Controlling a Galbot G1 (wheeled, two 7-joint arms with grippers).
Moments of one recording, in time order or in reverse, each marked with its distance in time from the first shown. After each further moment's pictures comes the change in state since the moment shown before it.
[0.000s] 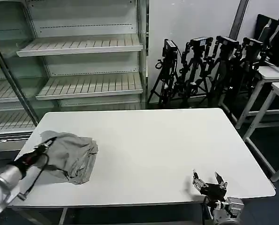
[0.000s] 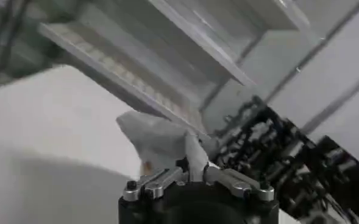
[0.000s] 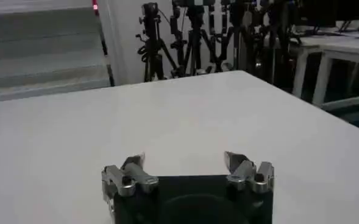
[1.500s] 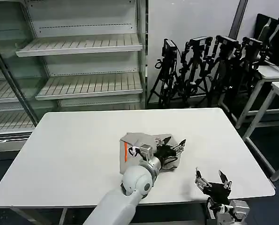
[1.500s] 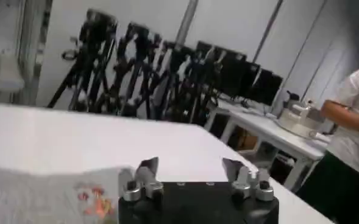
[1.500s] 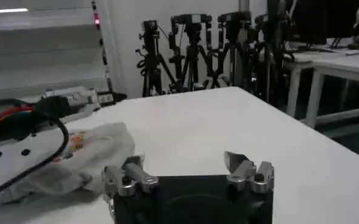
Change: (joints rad) left arm -0.563 -0.587 1.019 0.375 0.921 -0.144 0.079; right arm -0.038 0.027 0.018 0.070 -0.050 0.006 -0.016
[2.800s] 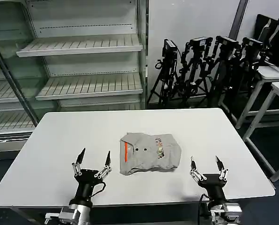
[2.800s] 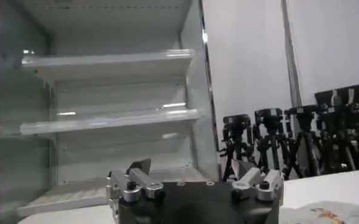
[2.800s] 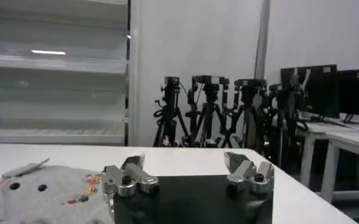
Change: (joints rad) left arm 0.789 0.118 -0.506 -0.551 0.627 -0.415 0.001; right arm 0.028 0.019 -0.054 -0.035 -0.240 0.212 -0.082
